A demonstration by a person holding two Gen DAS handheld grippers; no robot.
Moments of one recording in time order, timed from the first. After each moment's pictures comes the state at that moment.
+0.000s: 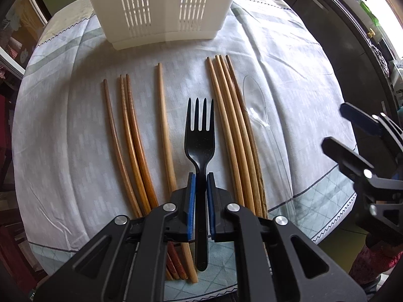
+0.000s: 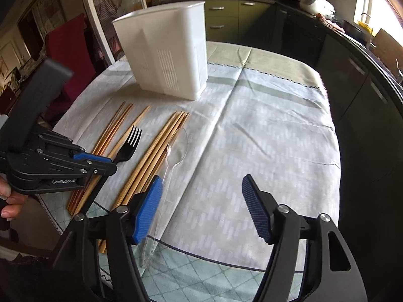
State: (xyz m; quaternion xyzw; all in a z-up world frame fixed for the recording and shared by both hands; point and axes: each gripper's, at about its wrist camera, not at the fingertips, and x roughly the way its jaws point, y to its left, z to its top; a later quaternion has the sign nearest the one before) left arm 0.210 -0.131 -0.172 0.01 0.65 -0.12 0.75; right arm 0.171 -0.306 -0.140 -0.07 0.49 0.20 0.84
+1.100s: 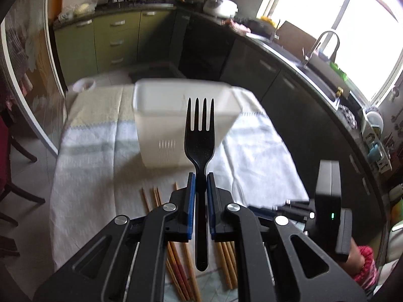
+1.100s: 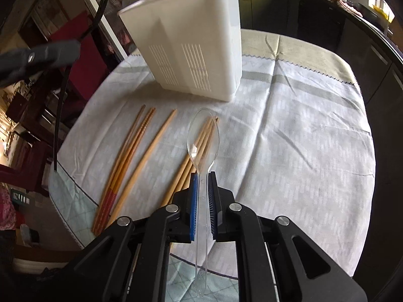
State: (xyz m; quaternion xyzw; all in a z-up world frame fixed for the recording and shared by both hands) left arm 0.215 -0.080 -0.015 -0.06 0.44 -0.15 0.88; right arm 0.199 -0.263 -0.144 -0.02 0.52 0.23 0.82
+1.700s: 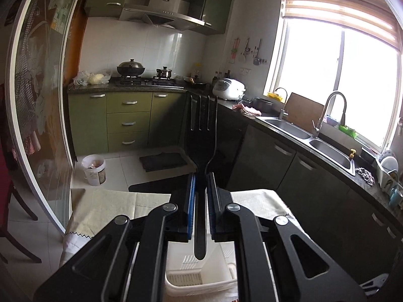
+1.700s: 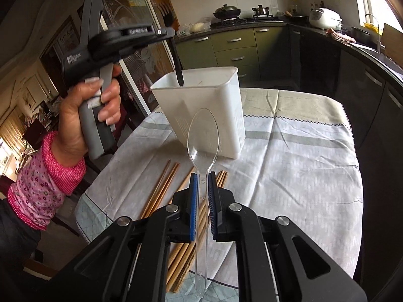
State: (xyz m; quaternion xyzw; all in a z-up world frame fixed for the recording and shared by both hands) left arm 0.309 -0.070 -0.001 -0.06 0.23 -0.11 0.96; right arm 0.180 -0.298 -0.067 0.04 0.40 0.27 0.87
